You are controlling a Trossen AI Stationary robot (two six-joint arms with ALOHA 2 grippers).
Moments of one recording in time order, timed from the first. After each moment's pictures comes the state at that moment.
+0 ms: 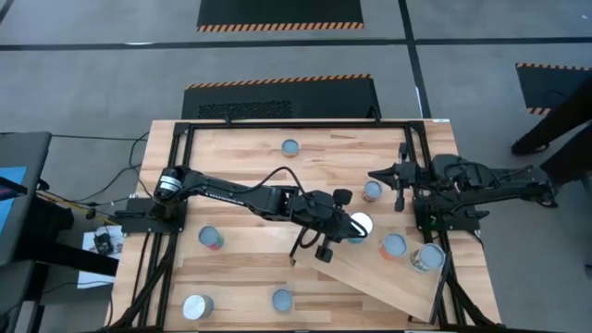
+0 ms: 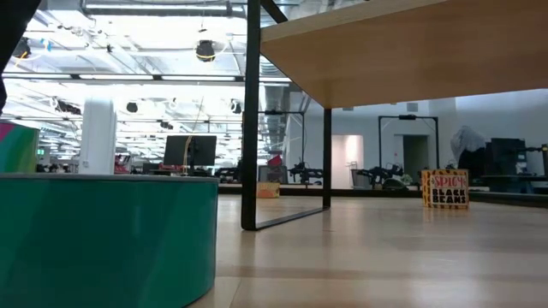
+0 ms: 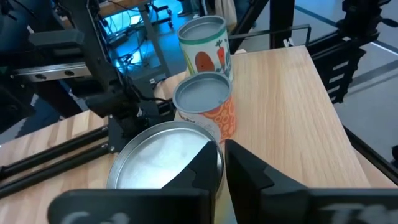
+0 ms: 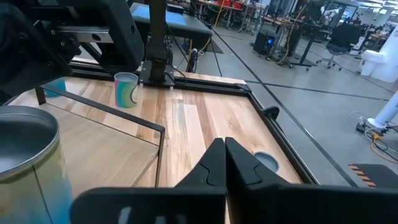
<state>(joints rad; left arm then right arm) -0.18 2.03 1.84 -0.22 0.05 0.27 0.02 0.47 0.54 -0.21 0.21 -0.16</state>
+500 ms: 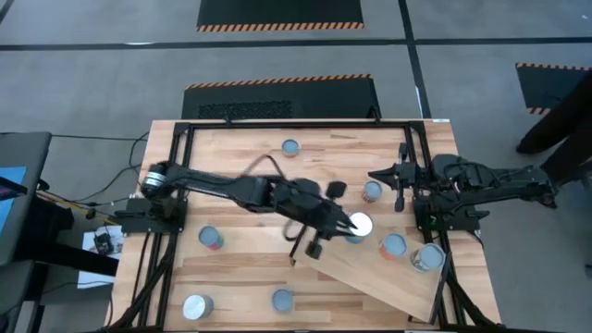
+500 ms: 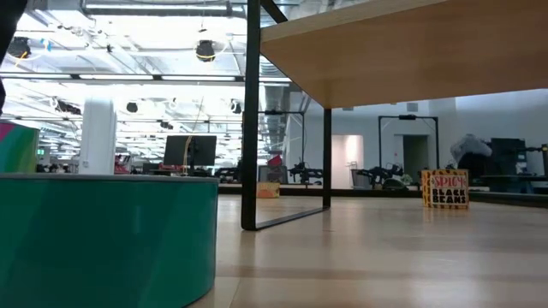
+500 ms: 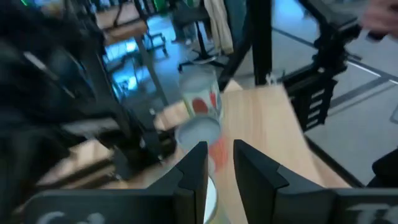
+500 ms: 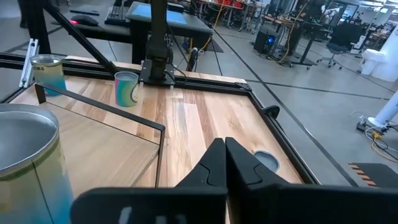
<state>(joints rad) -0.18 1.92 1.86 -0.26 0.11 0.29 0.02 0.47 0.54 -0.22 0.21 -0.16</state>
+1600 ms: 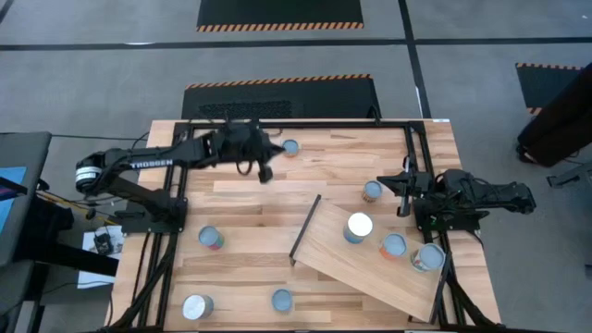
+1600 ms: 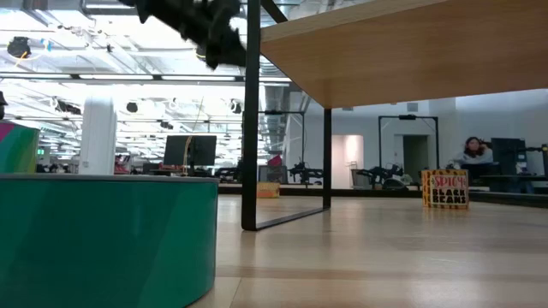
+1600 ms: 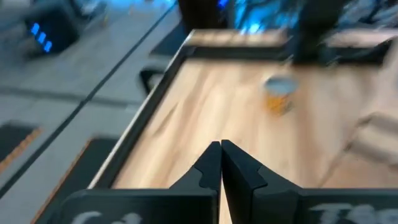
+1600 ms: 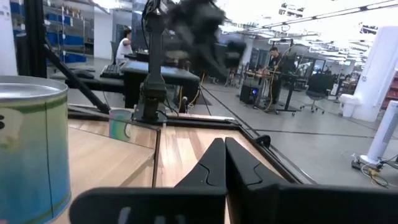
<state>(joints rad) 0.30 1.30 0.99 -0.10 -0.03 0.13 0.03 0.00 0.13 0.00 0.24 -0.17</state>
